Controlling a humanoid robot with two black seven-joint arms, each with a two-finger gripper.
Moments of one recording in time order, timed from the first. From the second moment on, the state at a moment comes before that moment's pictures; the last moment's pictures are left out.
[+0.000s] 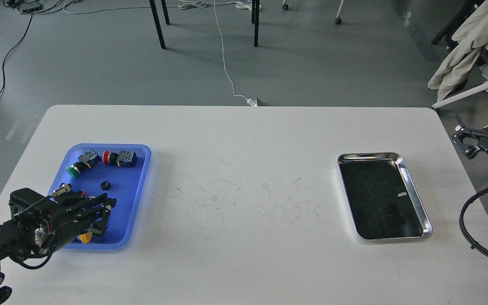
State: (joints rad) left arm -0.18 0.85 -0.64 -1.32 2.09 0.14 -0.13; right arm 0.44 -0.62 1.02 0.68 0.22 0.49 0.09
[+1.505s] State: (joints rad) left arm -0.71 0.50 -0.82 -0.92 0.44 0.01 -0.15; right arm 0.47 -0.63 1.01 0.96 0.17 0.49 0.08
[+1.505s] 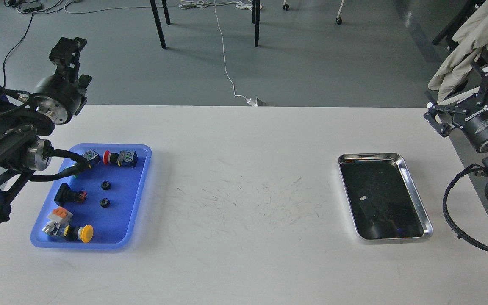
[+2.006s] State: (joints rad) left arm -0.76 0.36 -0.95 -0.58 0.21 -0.29 -0.15; right arm 0.49 -0.56 1.02 1.03 0.15 0.49 0.08
